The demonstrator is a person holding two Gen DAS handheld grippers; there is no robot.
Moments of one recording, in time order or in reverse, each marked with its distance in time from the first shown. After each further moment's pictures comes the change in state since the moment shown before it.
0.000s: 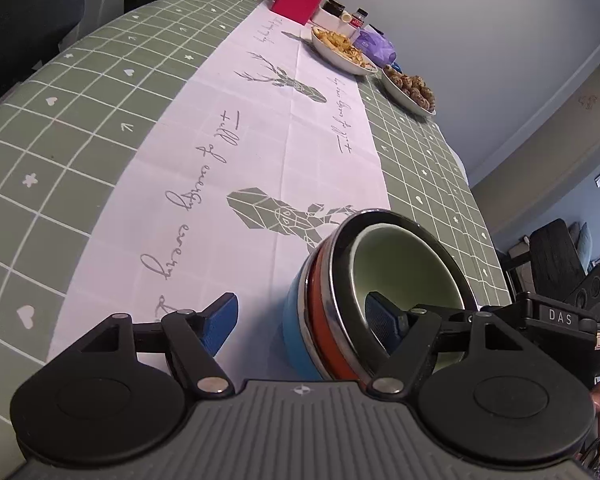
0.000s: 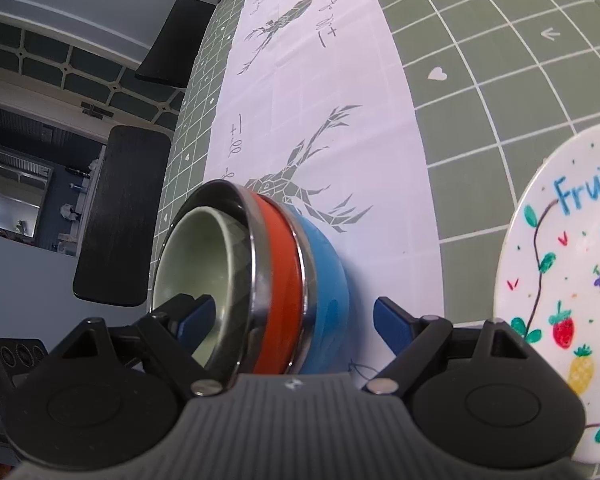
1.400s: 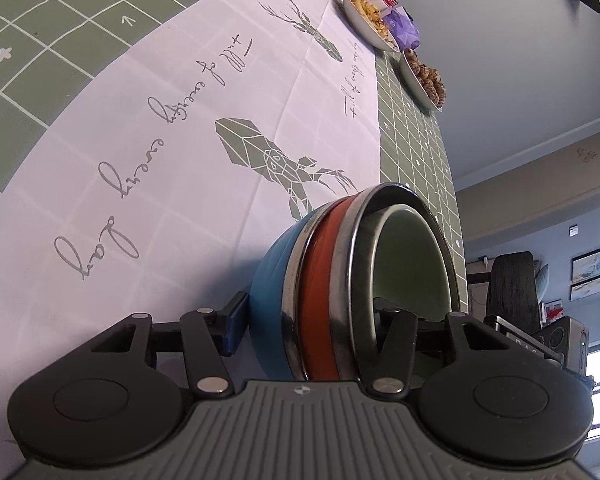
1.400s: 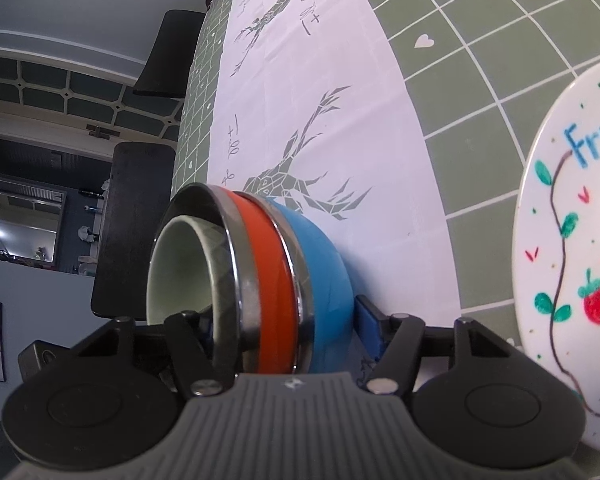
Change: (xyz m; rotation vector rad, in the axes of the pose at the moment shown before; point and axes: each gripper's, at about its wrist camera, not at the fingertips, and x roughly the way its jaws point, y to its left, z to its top) left arm 0.031 0.016 -0.008 -0.250 0.124 -0.123; right arm 0.012 -0.014 -0.006 0.098 0.000 0.060
